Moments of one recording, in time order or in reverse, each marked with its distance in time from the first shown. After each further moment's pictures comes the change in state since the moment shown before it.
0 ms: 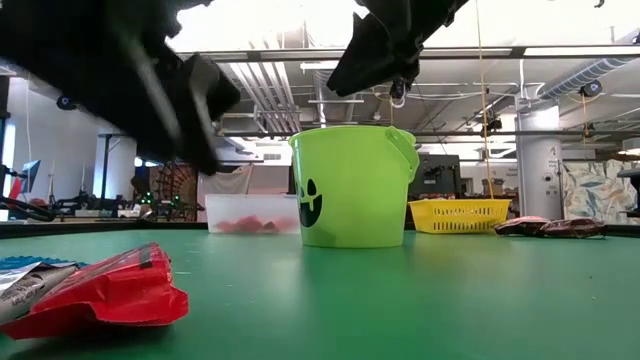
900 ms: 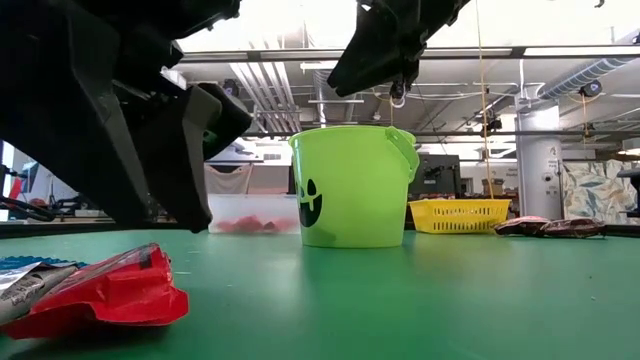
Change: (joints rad) left arm 0.002 0.084 0.005 0.055 0.074 0.101; right arm 0.012 -0.002 -0.006 -0.001 -0.068 0.008
